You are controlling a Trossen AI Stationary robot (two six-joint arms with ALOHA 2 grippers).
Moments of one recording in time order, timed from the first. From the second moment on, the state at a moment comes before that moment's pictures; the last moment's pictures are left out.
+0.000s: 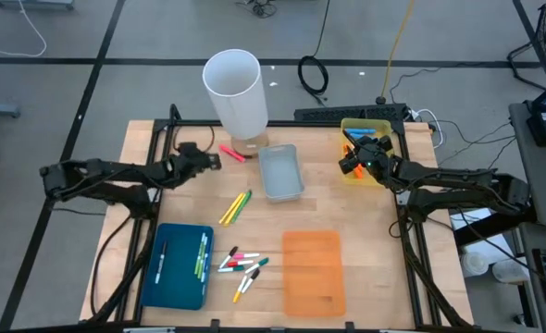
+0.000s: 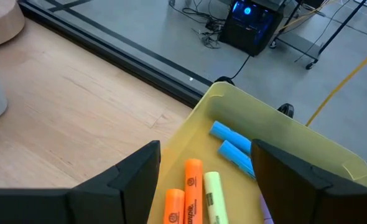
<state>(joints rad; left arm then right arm) 0.46 1.18 0.28 0.17 -0.51 -0.89 -0.45 1.00 0.38 0.01 0.67 0.17</state>
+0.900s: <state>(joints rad) 0.67 1.73 0.64 0.31 -0.24 -0.69 -0.45 1.00 0.38 0.04 0.62 0.17</state>
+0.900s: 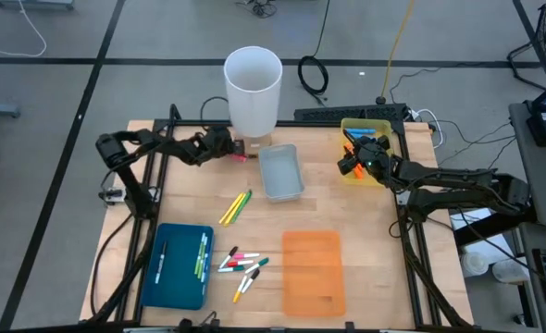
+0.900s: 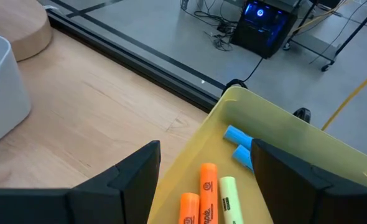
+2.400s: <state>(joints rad) 0.11 1.30 0.64 -0.42 -0.10 -0.34 -0.45 1.00 0.38 0.08 0.57 0.17</state>
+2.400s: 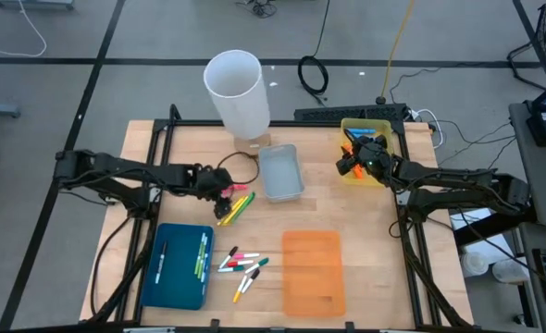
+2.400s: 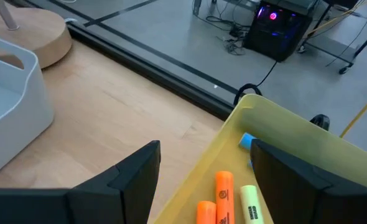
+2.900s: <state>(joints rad) 0.25 1.40 0.64 -0.40 -0.20 -0.21 -0.45 1.00 0.38 0.08 0.57 0.16</state>
